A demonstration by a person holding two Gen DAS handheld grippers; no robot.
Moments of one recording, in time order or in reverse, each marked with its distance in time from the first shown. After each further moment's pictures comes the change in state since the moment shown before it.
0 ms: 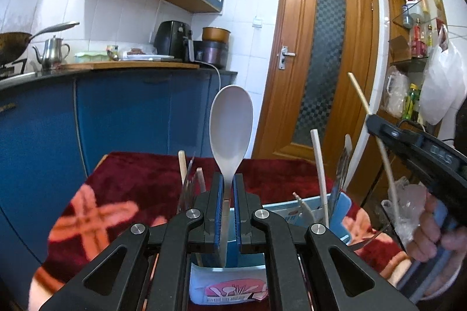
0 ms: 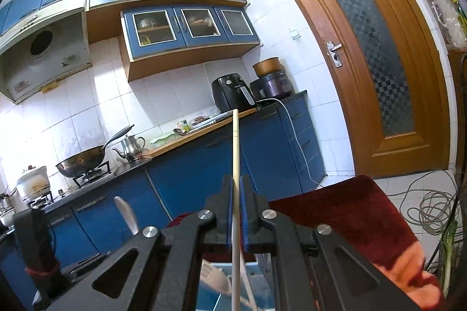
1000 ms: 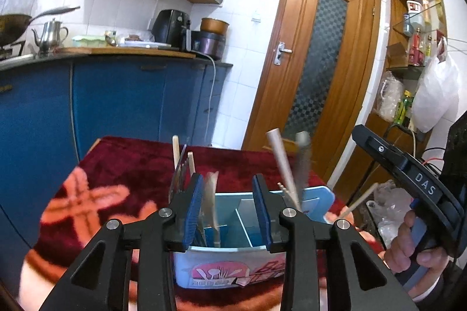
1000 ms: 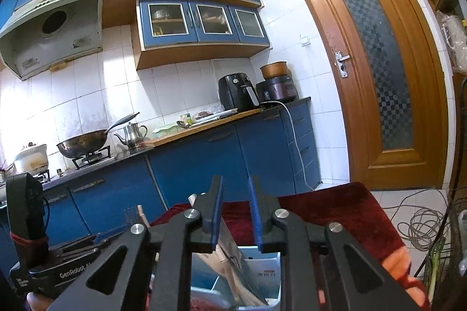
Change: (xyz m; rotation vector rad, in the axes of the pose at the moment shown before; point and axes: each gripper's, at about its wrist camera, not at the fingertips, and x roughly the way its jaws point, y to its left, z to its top) left arm -0.016 -0.002 0.000 -0.055 0.036 -0.049; right arm -0.033 0.018 -0.003 -0.112 0.005 -0.002
